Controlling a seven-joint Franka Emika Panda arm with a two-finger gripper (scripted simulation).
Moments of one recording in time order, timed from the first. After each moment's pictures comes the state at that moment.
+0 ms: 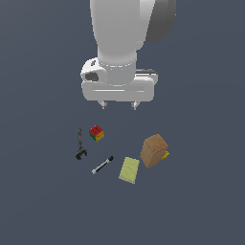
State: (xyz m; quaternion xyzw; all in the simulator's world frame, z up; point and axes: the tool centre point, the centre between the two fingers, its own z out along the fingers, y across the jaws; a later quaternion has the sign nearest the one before) arm 0.006 -0.011 0.318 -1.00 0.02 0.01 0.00
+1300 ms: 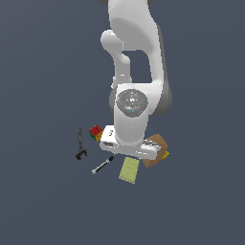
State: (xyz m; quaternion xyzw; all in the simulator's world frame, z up) arm 0.096 0.020 0.138 -0.99 0.11 0.00 0.00
